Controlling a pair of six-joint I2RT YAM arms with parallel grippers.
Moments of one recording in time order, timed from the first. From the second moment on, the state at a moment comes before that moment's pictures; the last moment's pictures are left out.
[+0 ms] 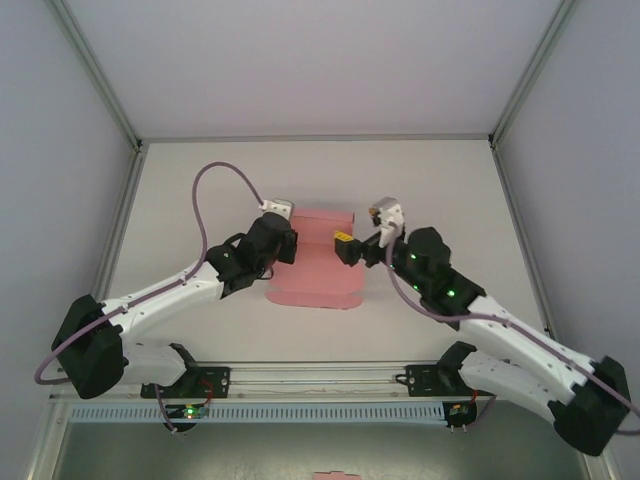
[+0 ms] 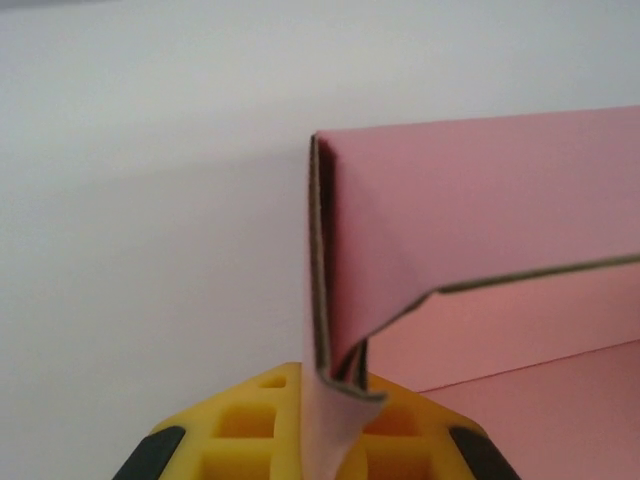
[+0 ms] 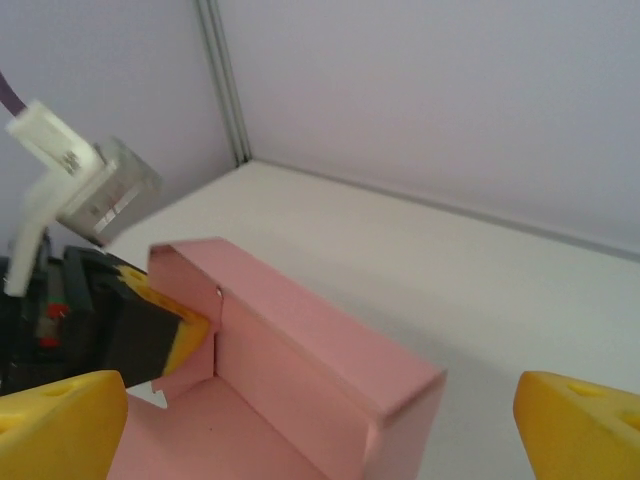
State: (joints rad) left arm -0.74 1.30 0.90 -0.27 -0.28 -0.31; right arm 0.70 0.85 0.61 0.11 0.02 0.15
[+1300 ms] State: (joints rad) left arm -0.96 1.90 1.75 -0.92 -0.02 1.42; right arm 0.15 0.48 0.47 -0.29 -0.02 0.31
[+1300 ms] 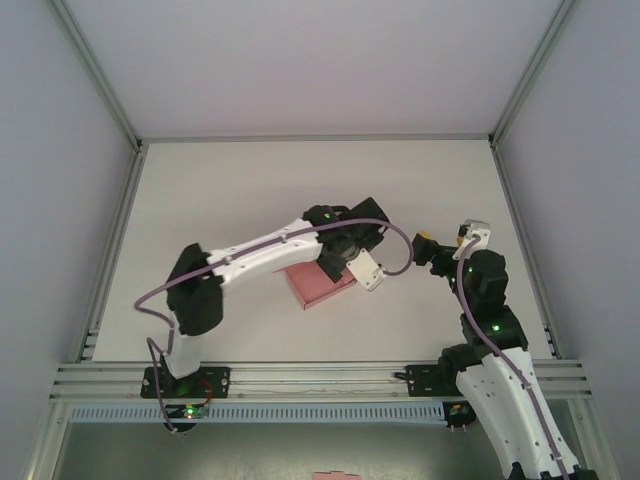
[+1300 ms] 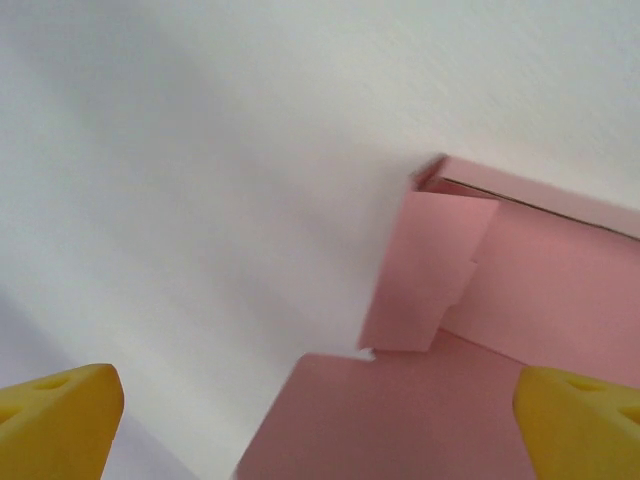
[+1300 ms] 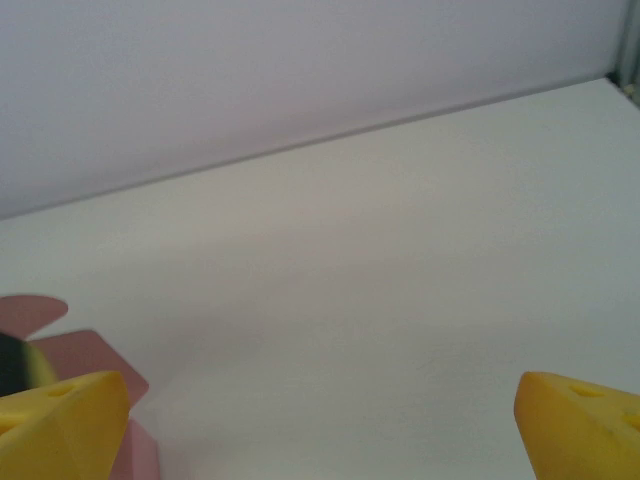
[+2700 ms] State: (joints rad) left arm -0.75 0.77 0.58 -0.59 -0.75 -0.69; right arm 0.50 1.61 0.83 -0.24 -0.33 0.06
